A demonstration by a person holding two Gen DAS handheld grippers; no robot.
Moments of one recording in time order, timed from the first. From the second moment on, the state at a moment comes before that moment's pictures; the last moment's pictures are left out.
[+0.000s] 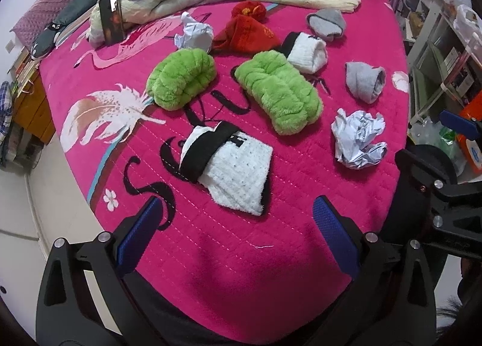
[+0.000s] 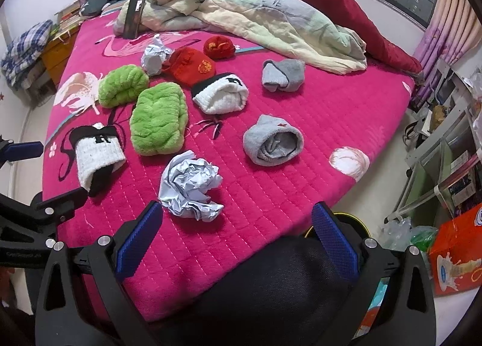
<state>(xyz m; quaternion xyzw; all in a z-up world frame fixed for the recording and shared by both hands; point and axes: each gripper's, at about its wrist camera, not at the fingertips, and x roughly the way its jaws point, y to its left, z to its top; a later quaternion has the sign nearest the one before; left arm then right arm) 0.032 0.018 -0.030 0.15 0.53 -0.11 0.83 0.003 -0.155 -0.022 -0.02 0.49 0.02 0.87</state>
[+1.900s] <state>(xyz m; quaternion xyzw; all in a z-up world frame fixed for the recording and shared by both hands) 0.097 0.023 -0.084 0.12 0.59 -0.14 0.78 0.028 -0.148 -0.050 0.00 0.53 0.03 0.85</state>
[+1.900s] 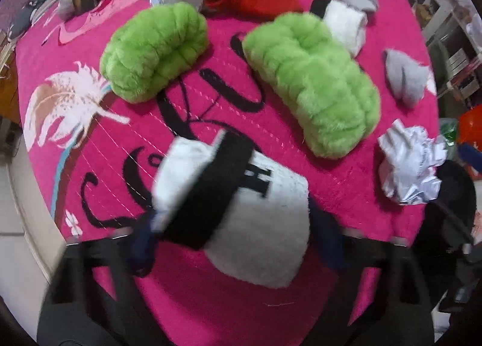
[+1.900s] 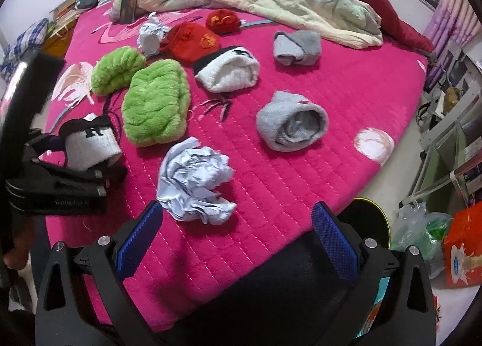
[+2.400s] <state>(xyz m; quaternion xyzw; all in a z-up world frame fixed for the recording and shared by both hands) 0.094 0.027 -0.078 0.12 0.59 -0.13 0.78 0.074 -0.125 -0.098 -0.04 0.59 0.06 0.80</state>
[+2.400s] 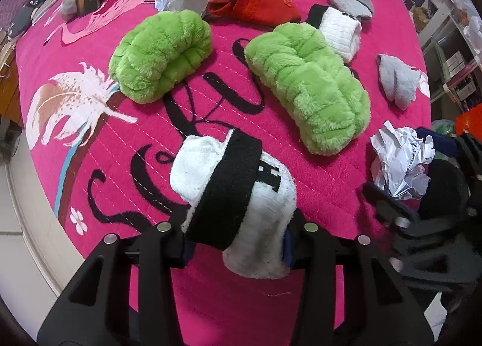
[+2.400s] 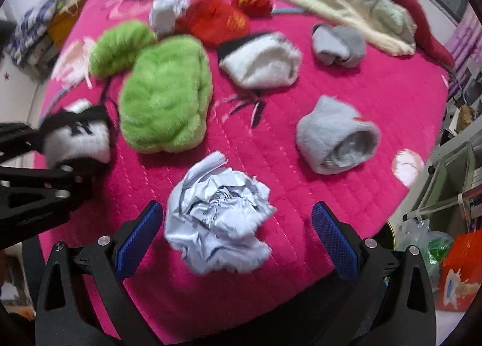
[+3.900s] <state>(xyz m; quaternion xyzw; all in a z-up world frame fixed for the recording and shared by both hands) 0.049 -0.079 -0.005 0.23 0.53 -0.22 0.79 0.017 -0.224 -0.018 0.02 0.51 0.05 0.86</state>
